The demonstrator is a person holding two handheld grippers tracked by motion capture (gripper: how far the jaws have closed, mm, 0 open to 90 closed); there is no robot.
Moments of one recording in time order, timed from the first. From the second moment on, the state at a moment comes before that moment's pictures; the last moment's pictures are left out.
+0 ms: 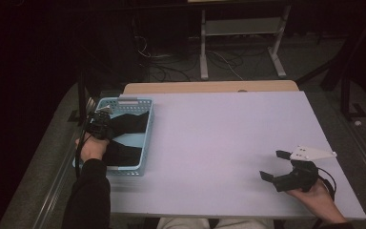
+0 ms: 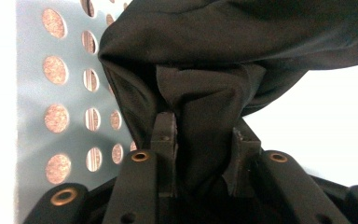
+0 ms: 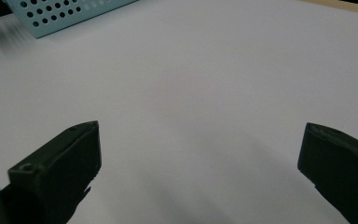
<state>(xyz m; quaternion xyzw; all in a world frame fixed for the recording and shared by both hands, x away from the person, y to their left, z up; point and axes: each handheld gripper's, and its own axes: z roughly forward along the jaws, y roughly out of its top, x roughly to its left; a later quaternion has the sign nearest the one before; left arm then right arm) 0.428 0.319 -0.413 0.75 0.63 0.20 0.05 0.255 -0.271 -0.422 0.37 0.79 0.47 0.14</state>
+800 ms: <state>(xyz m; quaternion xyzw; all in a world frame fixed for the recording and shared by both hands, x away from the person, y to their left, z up) 0.414 0.335 -0.384 0.70 0.66 0.12 0.23 0.255 -0.269 -0.422 0.36 0.79 0.47 0.14</state>
